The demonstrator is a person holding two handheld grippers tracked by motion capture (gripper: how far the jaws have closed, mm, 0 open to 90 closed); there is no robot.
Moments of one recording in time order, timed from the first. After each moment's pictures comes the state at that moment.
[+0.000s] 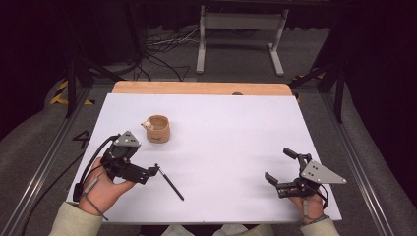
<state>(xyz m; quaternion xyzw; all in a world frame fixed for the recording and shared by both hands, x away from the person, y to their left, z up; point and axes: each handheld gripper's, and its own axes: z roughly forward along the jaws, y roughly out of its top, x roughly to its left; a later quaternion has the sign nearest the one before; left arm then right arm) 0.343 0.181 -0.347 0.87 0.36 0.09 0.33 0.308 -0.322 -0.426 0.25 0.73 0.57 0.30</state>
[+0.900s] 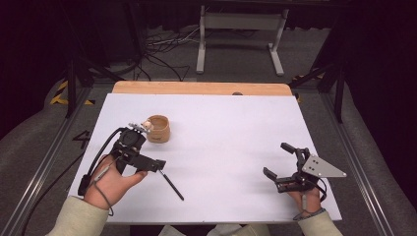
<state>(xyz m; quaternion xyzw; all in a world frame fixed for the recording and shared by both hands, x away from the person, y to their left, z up) 0.360 0.159 -0.333 0.85 0.46 0.03 0.26 0.321 -0.317 -0.417 0.23 0.71 0.60 0.28</state>
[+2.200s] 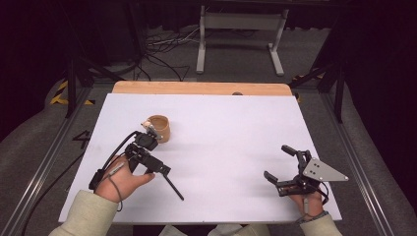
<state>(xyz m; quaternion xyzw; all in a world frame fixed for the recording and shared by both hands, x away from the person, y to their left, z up) 0.386 0.139 -0.376 0.87 0.47 -0.03 0.17 0.311 -0.317 -0.415 0.22 0.72 0.60 0.29</state>
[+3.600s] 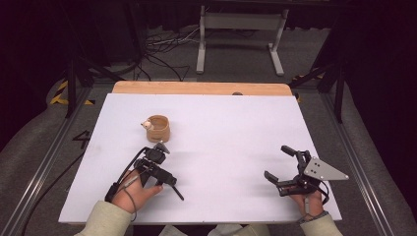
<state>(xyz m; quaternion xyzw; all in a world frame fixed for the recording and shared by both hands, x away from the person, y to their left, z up) 0.380 0.120 -0.436 0.85 0.51 -0.02 0.13 0.313 -0.320 -0.417 0.22 0.71 0.60 0.27</state>
